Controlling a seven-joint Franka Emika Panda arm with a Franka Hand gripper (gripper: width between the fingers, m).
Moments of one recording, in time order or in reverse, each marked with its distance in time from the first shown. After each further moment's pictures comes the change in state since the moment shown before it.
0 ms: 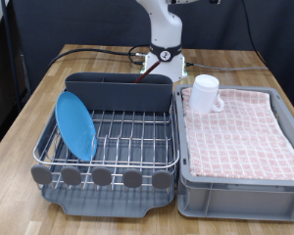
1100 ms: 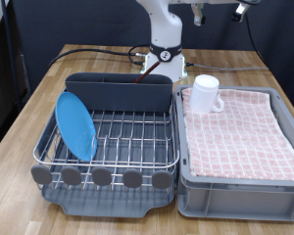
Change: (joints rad) arm 0.037 -0.022 0.097 -0.146 0.027 0.062 0.021
